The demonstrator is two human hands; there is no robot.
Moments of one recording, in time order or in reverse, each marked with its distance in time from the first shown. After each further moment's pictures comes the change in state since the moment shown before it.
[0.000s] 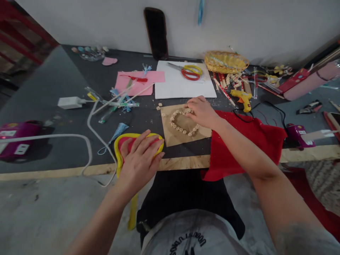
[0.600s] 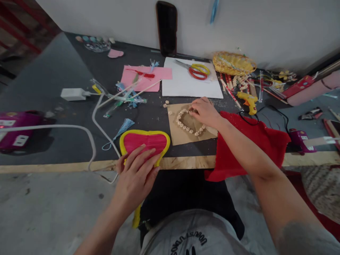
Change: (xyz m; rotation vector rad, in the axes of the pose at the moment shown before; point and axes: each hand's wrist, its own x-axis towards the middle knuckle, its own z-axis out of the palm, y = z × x) left_hand -0.055 -0.011 -0.002 -0.040 0.025 -0.045; right_hand 0.012 -0.004 0.011 -0.027 -0.090 0.051
